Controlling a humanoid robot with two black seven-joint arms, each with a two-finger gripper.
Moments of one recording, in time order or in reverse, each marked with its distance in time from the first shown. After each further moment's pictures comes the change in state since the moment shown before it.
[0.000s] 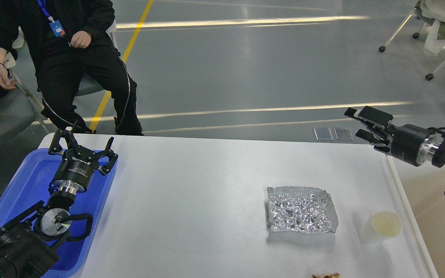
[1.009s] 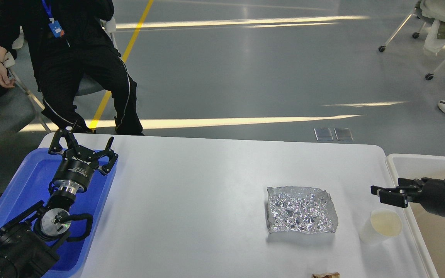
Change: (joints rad) left arm 0.000 0.000 0.000 0.000 0.000 0.000 0.001; right arm 0.108 -0.071 -0.626 -0.005 -0.506 -0.389 0.003
